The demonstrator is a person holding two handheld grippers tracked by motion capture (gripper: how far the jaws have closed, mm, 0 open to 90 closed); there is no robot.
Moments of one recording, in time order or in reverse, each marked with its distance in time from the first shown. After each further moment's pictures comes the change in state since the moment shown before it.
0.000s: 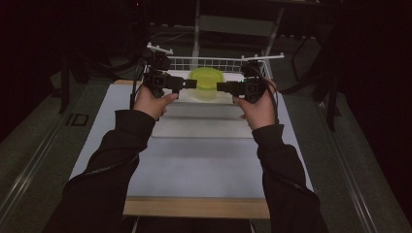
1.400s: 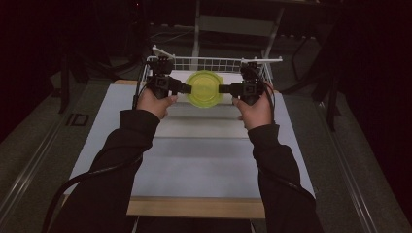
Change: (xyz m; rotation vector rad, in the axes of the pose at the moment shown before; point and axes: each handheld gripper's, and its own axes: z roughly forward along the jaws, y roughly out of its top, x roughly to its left) left arm 0.013 0.002 0.023 0.130 0.023 -0.093; right arm -0.005 -0.004 0.009 0.030 0.006 0.126
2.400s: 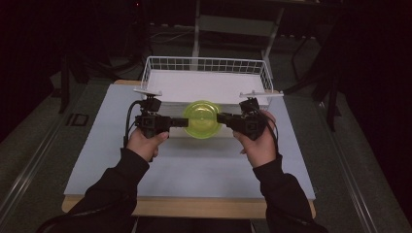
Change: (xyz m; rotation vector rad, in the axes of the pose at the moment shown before) left arm 0.005 -0.090 -0.018 -0.022 -0.210 -0.079; right arm 0.017 -0.075 -0.023 -0.016 0.048 -0.143
